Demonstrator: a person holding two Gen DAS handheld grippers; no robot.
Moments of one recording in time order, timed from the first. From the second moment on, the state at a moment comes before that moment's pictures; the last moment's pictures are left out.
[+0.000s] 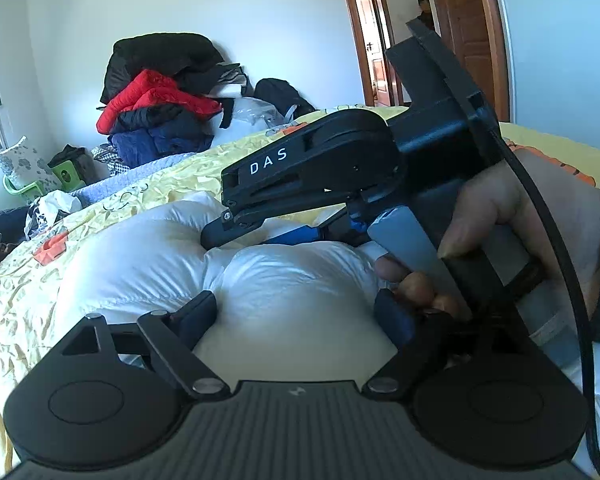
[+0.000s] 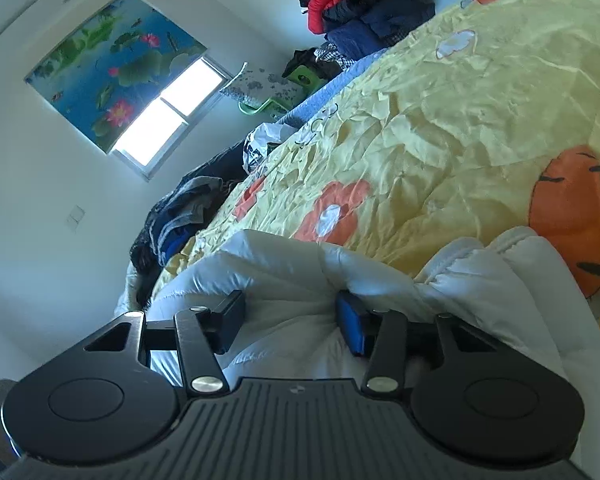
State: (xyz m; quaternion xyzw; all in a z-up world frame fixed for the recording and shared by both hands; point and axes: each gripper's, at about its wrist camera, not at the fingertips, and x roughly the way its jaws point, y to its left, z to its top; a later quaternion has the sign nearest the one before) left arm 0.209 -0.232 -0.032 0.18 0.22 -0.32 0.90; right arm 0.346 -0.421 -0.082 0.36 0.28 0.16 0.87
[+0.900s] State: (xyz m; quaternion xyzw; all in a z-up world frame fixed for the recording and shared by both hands) left arm 0.258 -0.157 0.045 0.03 0.23 -0.20 0.95; right arm 0.194 -0.407 -0.011 0.45 0.16 0.15 0.86
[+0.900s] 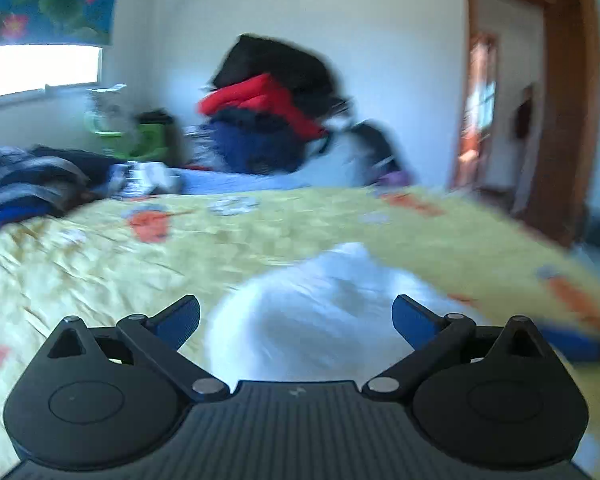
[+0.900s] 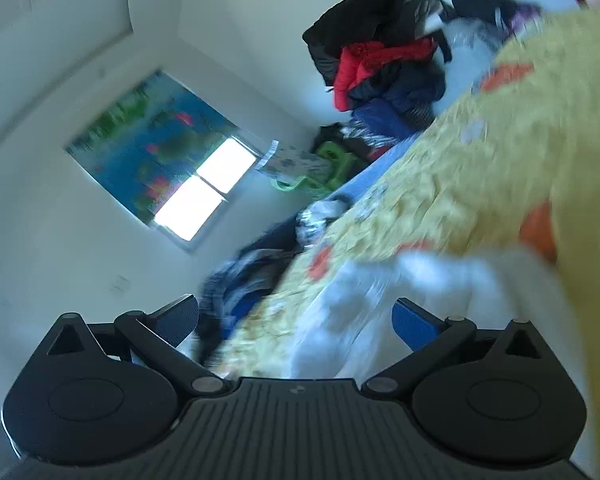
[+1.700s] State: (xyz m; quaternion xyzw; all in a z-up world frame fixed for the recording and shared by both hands) left arm 0.290 -0.174 0.034 0.04 0.29 -0.18 0.94; right arm 0.173 -0.466 -0.053 0.55 0.19 0.11 0.81
